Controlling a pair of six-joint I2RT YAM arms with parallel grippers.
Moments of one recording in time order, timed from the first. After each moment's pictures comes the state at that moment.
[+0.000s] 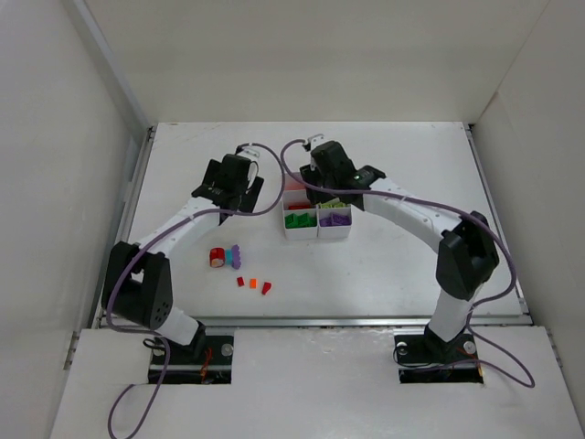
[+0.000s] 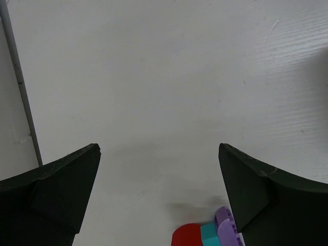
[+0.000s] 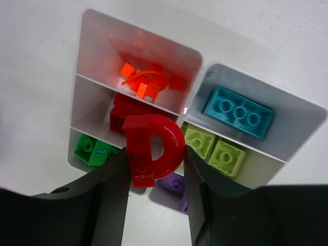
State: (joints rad) left arm -0.40 1.51 1.08 -0.37 -0.41 0.13; right arm 0.68 1.77 1.50 -0.47 0.17 0.19
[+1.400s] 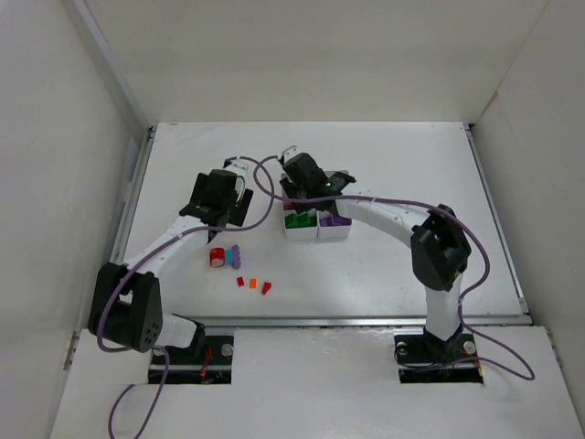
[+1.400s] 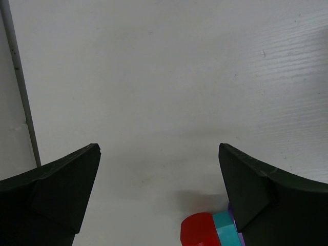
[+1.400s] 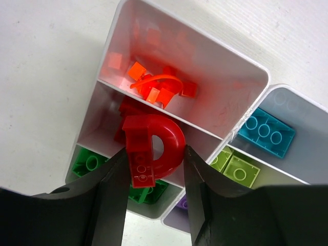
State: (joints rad) left arm -0.34 1.36 0.87 -0.27 -0.38 0.15; right arm 0.80 1.94 1.62 -0.50 0.31 0.10
